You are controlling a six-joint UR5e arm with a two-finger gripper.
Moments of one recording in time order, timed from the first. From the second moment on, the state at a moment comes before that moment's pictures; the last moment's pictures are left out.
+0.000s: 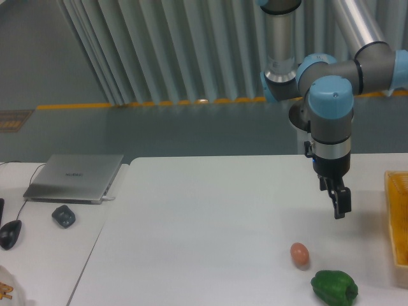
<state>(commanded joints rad) 2.33 -1.83 -1.54 -1.27 1.58 1.48</state>
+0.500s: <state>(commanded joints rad) 2.34 -1.83 -1.55 -1.27 1.57 1.48</state>
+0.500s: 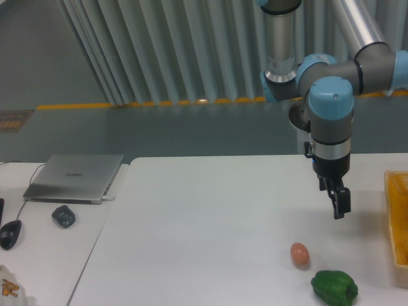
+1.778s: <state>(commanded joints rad) 2.38 -1.81 -1.58 -1.25 1.51 1.47</state>
